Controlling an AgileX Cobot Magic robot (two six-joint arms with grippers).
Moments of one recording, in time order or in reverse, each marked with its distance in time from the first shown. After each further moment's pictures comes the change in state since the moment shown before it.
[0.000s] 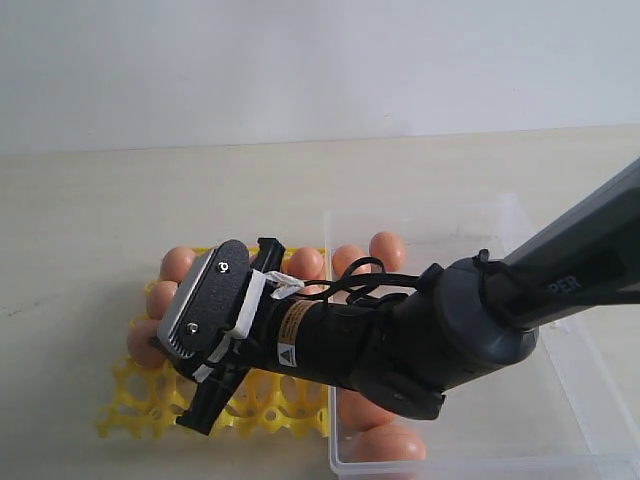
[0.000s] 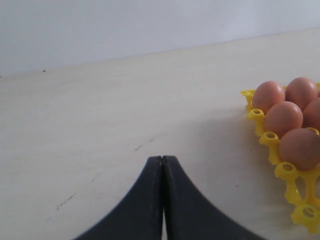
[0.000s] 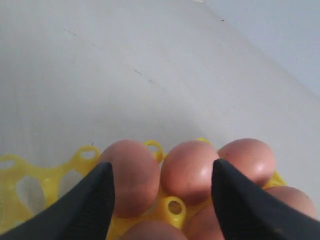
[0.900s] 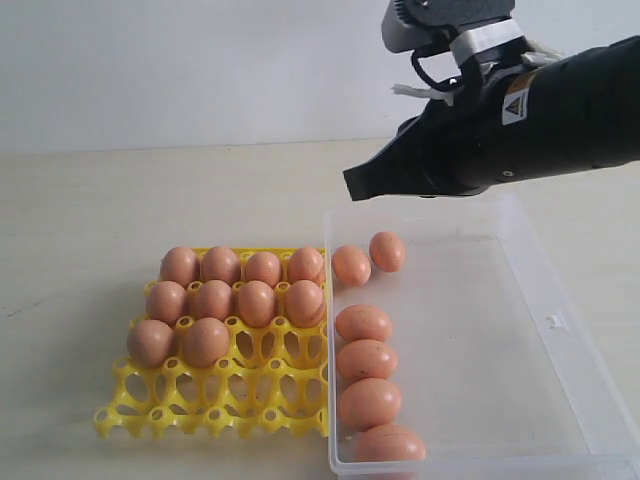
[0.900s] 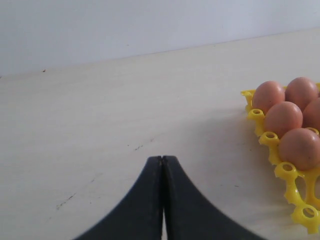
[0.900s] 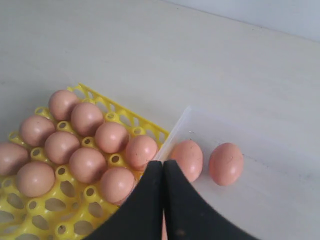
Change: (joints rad) left arm 0.000 0.000 0.000 0.000 0.000 0.000; right arm -0.267 -0.688 -0.036 0.316 1.060 0.242
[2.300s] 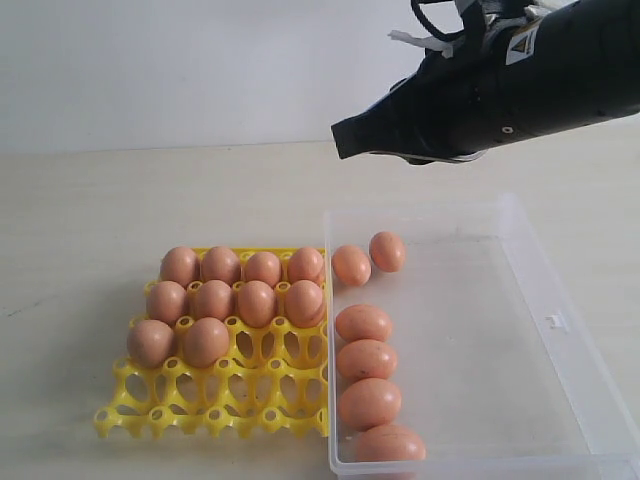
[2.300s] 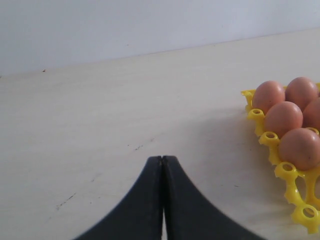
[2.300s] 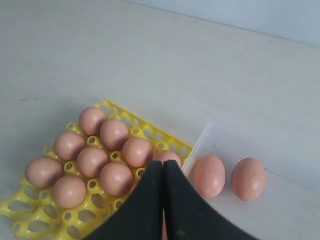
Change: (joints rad) left arm 0.000 0.000 0.000 0.000 0.000 0.000; right arm -0.007 -0.004 -0.093 0.175 0.084 -0.129
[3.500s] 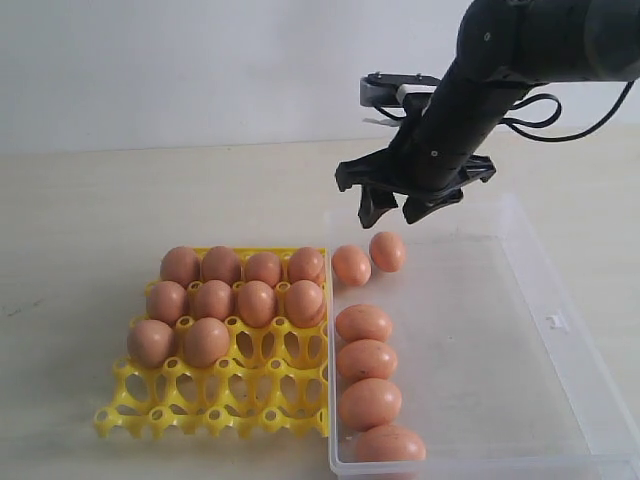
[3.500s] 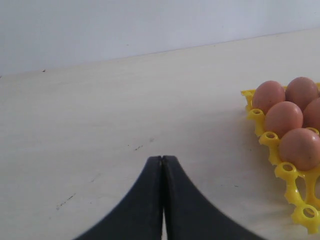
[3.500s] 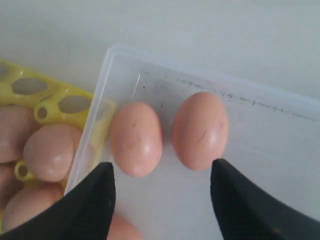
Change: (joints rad) left arm 0.000 0.000 0.000 0.000 0.000 0.000; right arm -0.202 0.603 -0.462 0.037 0.418 0.057
